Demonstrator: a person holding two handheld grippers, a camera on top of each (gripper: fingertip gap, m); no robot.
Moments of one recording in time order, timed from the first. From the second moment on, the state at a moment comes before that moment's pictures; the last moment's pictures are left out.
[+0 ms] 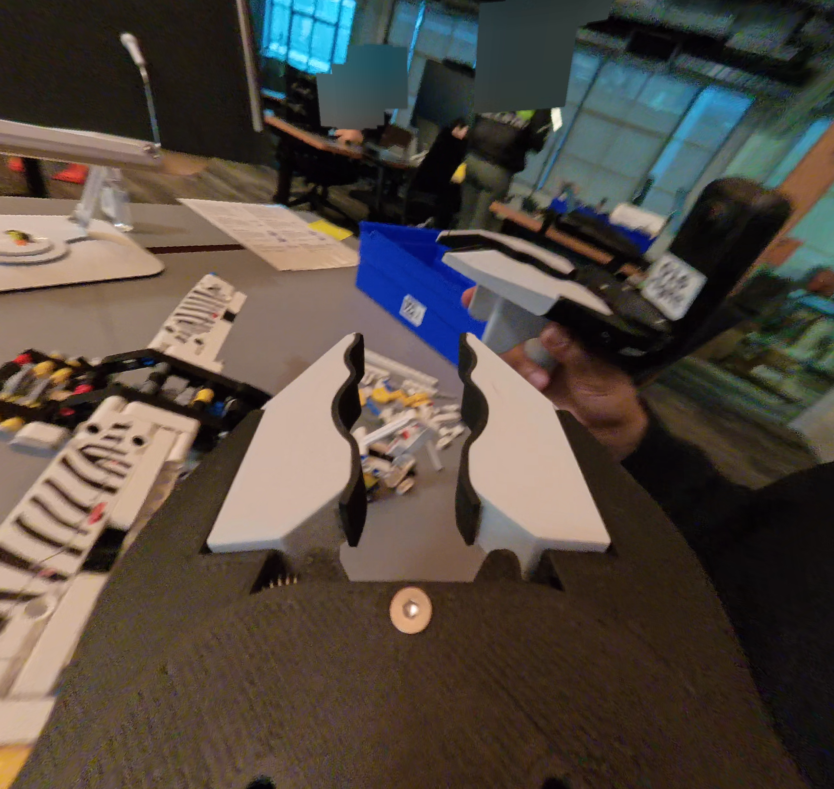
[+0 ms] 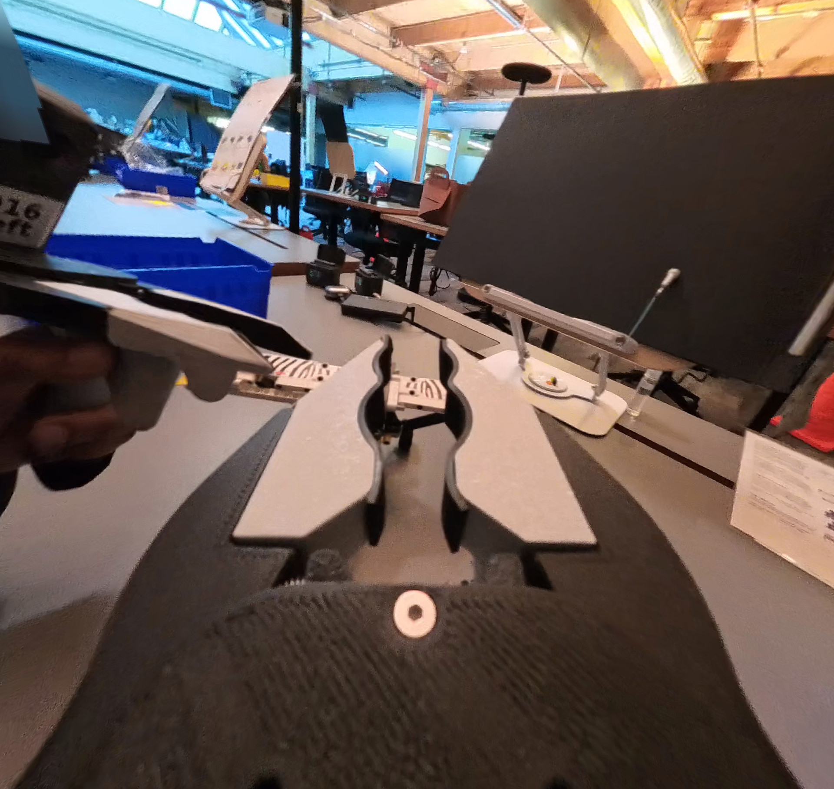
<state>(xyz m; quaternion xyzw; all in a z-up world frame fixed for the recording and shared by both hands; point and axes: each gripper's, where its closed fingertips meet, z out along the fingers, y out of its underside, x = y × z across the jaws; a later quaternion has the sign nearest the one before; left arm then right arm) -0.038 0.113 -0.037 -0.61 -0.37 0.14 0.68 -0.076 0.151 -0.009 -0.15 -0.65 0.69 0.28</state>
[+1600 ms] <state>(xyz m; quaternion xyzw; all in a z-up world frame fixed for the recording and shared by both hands) -0.036 0.123 -0.087 -0.58 -0.34 0.25 0.69 -0.050 0.167 -0.087 -0.13 -0.67 0.72 0.16</state>
